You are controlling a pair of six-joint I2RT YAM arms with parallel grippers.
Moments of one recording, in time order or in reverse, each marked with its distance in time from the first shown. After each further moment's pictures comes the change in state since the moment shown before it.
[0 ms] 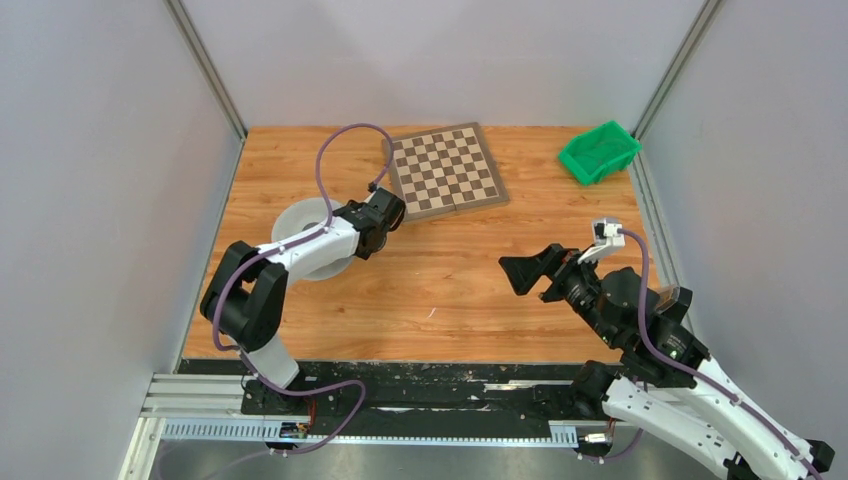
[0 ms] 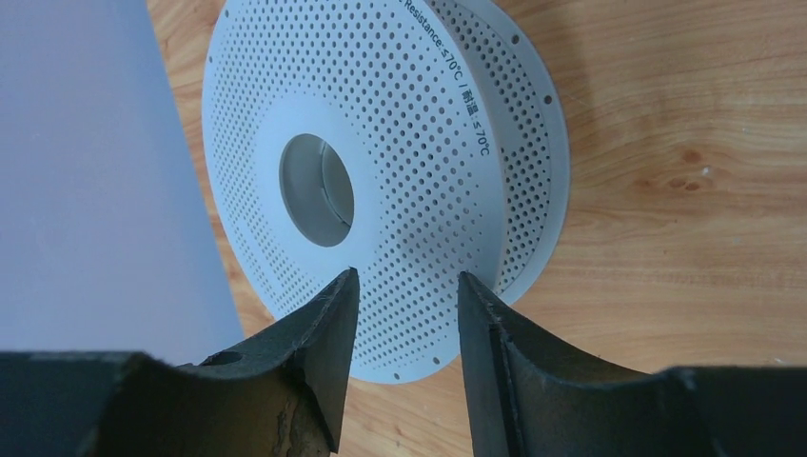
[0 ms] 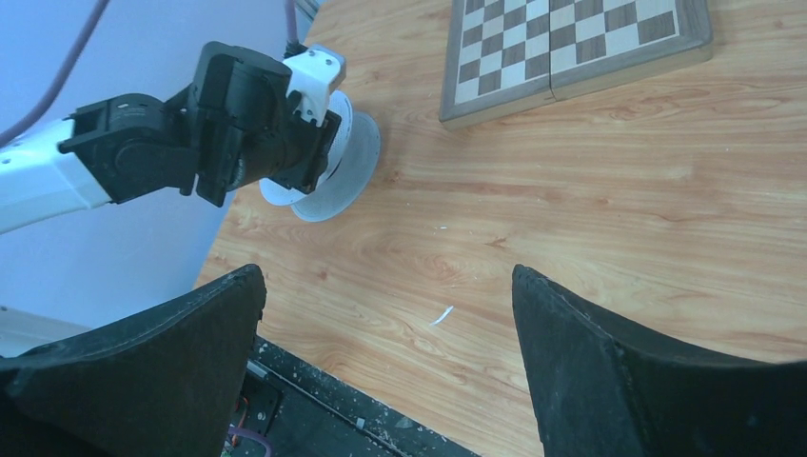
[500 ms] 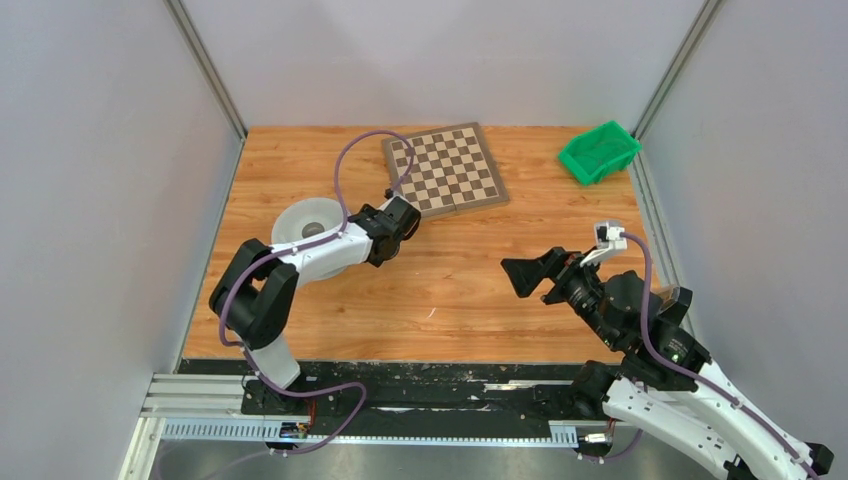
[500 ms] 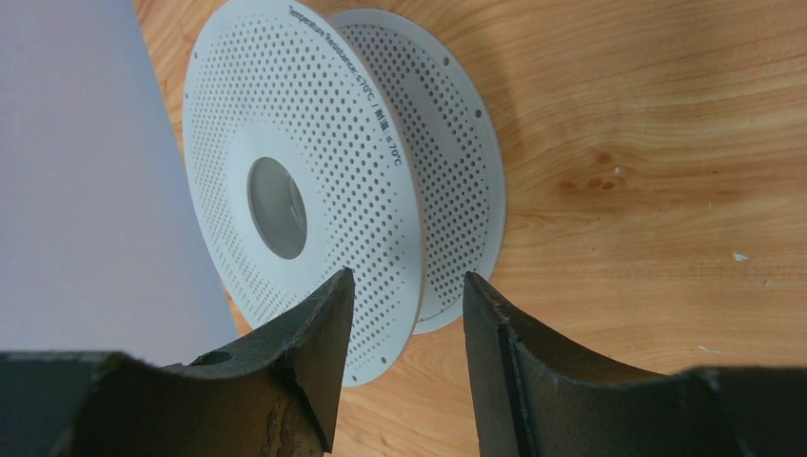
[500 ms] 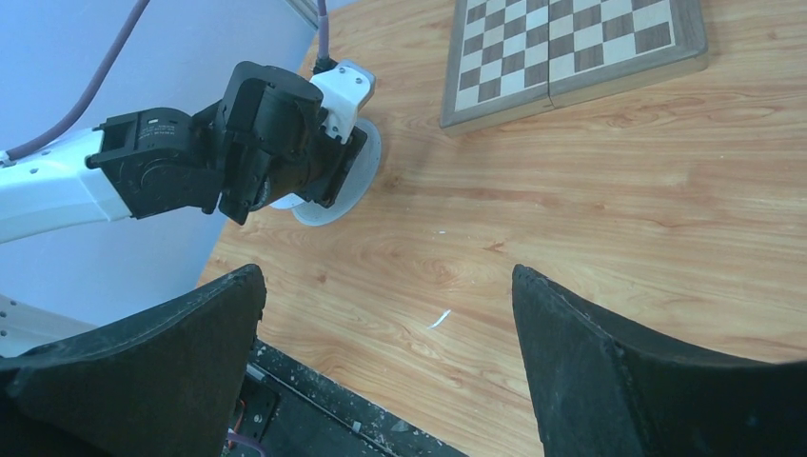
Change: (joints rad) left arm -0.081 0.038 0.000 0.041 -0.042 0.008; right arm 0.000 -0.044 -0.022 0.008 0.003 -0.013
